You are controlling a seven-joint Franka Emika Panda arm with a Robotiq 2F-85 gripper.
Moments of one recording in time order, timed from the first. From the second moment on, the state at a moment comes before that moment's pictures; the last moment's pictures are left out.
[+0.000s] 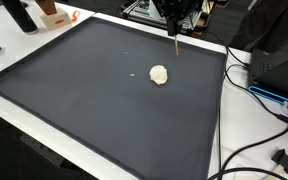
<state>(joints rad) 0.18 0.08 0.17 -2.09 0.23 2.32 0.47</state>
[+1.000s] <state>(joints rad) 0.20 0.01 0.19 -2.09 0.03 2.19 0.51</state>
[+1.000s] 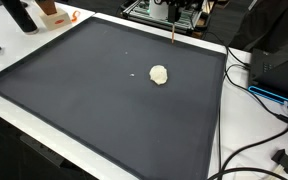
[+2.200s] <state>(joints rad) 0.21 0.23 0.11 -2.00 -0.27 2.24 0.87</state>
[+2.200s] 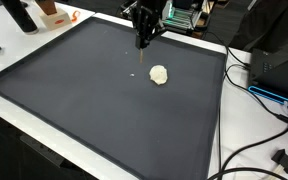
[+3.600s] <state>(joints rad) 0.32 0.40 0.07 -1.90 -0.51 2.02 1.09</state>
